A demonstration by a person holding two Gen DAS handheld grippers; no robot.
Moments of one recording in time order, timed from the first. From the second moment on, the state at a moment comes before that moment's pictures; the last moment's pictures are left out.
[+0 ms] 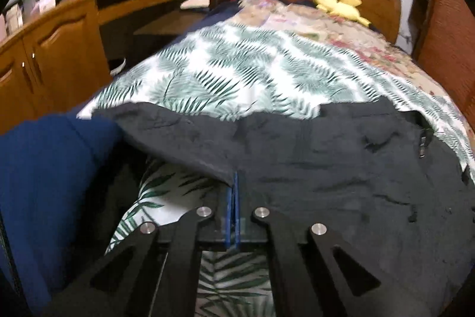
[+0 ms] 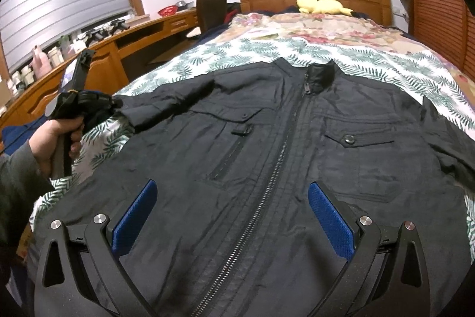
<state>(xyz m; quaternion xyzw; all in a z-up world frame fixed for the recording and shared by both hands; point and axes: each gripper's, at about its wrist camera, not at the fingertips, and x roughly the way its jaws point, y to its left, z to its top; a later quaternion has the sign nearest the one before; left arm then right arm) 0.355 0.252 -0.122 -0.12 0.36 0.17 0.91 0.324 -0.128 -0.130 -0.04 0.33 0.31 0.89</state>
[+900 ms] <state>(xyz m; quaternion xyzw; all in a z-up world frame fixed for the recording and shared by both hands) 0.268 0.096 -0.057 0.00 0.37 -0.02 0.93 0.315 -0.175 -0.091 -0.02 0.29 0.28 0.91</state>
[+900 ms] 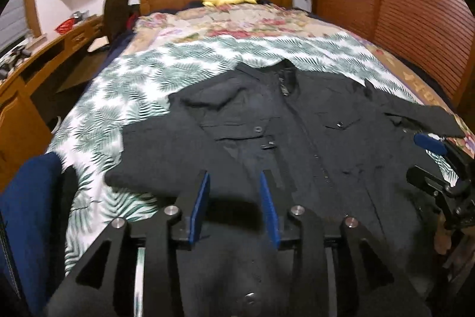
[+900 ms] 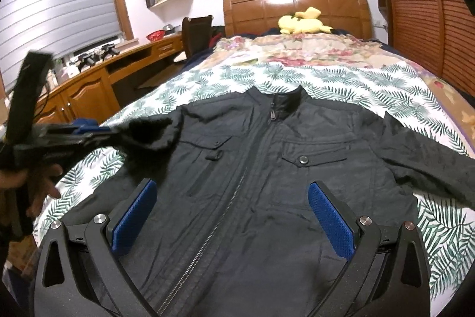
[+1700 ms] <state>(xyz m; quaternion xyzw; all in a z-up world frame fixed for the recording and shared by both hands) 0.311 0.250 -0.138 -0.12 0.39 0.12 0.90 0.321 -0.131 -0.121 -0.05 0.32 0.30 0.90</state>
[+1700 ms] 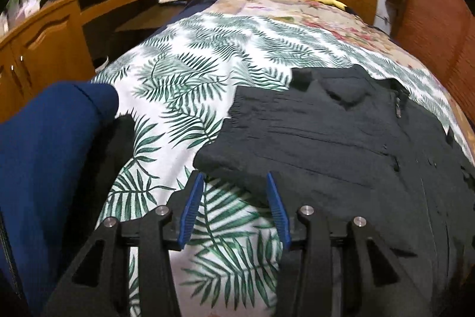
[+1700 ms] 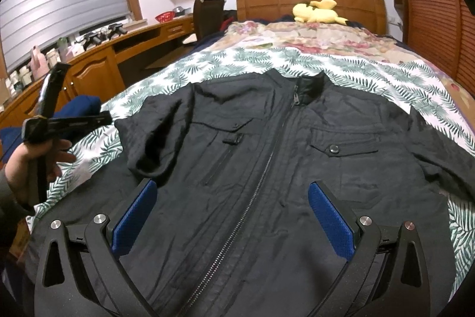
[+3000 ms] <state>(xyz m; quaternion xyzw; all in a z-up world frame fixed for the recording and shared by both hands) 0.285 0.029 0.033 -0.03 0.26 -0.11 0.96 0.311 -0.212 -0.094 -0.06 0.31 0.28 0.91</state>
